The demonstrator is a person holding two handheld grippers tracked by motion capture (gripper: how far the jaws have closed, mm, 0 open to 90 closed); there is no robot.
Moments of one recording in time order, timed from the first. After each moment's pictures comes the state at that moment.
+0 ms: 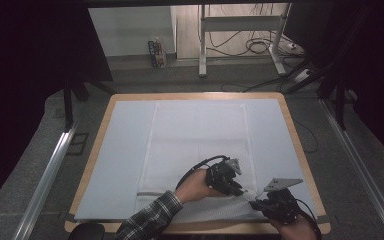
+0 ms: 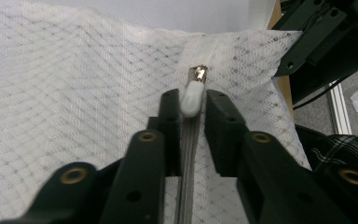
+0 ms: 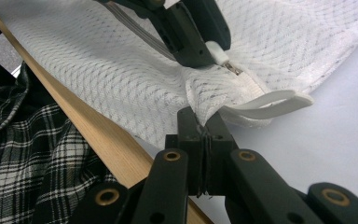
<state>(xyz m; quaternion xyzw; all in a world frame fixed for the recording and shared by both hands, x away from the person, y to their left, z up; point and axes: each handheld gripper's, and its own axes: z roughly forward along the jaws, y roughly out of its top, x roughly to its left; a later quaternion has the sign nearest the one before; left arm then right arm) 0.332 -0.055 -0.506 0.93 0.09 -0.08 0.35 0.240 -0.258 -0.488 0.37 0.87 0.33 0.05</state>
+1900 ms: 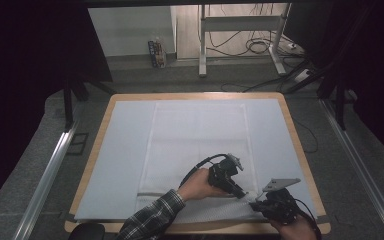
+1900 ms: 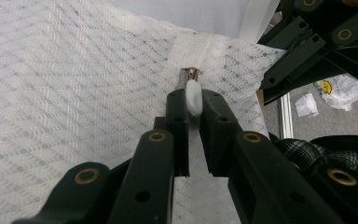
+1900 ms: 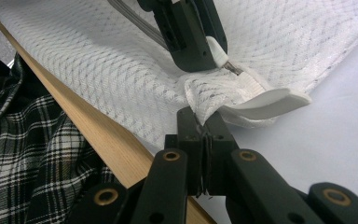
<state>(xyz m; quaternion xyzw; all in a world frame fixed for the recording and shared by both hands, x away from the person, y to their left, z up) 0.346 -0.063 -0.514 0.92 0.13 -0.19 0.33 0.242 -0.258 -0.492 0.37 0.88 0.31 0.04</state>
